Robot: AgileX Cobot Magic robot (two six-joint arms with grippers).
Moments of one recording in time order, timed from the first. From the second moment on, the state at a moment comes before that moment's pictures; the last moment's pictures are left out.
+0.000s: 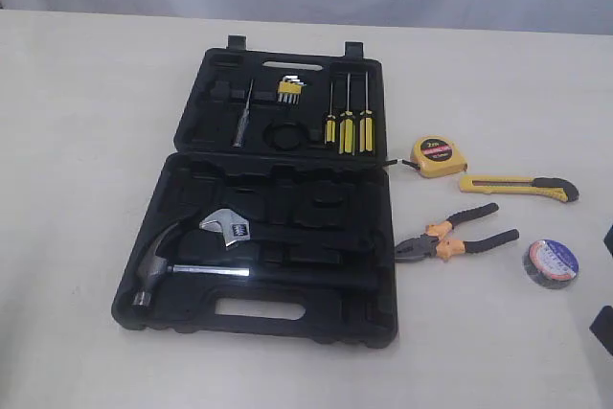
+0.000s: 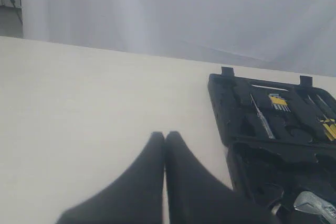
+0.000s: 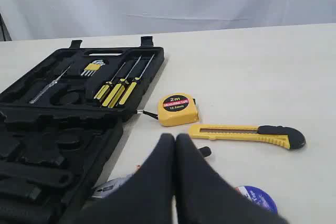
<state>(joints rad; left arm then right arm) -0.10 0.00 0.01 0.02 0.27 -0.18 0.00 0.17 0.00 0.40 0.21 -0.26</state>
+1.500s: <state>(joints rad) -0.10 0.00 0.01 0.02 0.27 -0.18 0.00 0.18 -0.06 0.56 0.02 -0.09</state>
